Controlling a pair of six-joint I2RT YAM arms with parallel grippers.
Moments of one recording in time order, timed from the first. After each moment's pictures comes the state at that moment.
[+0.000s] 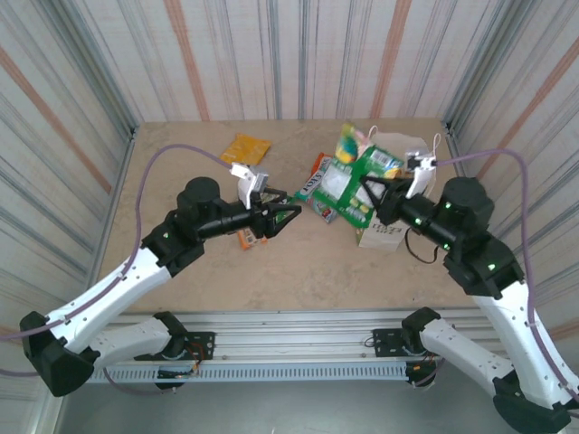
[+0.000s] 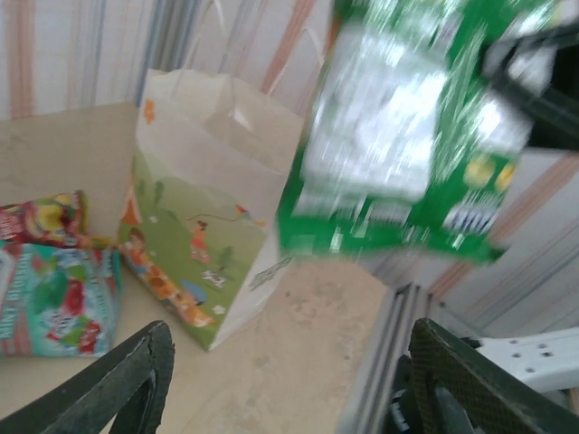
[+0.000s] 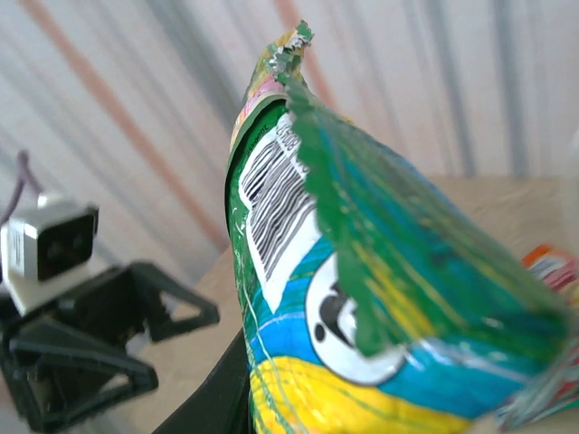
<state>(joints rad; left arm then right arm) -0.75 1.05 1.00 -0.13 0.39 -0.32 0.49 0.79 1.23 -0.57 -0.18 0.42</state>
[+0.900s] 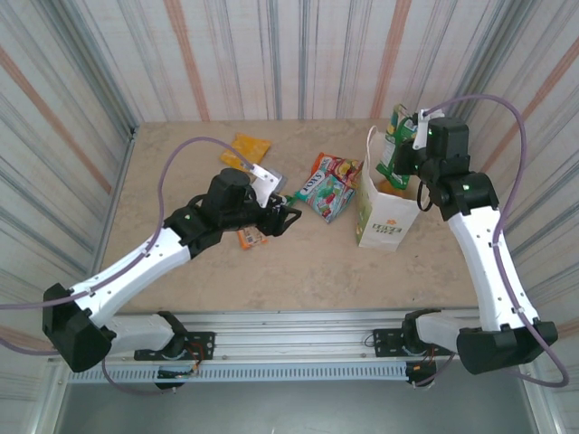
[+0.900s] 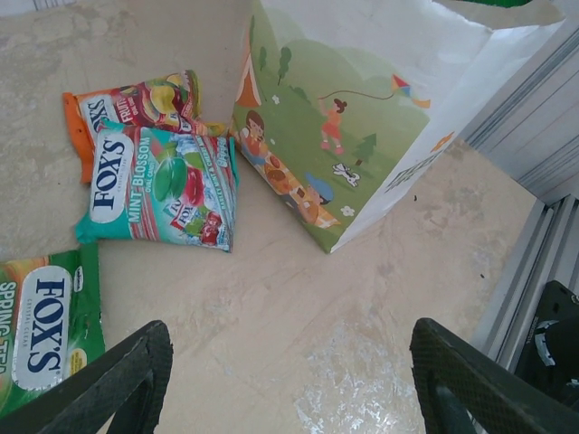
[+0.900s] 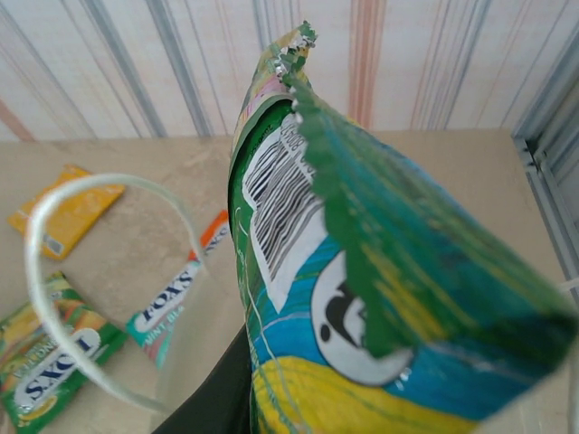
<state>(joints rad) -0.75 1.23 1.08 -0.38 0.23 -0.16 0.17 1.19 1.40 -0.73 0.08 0.14</state>
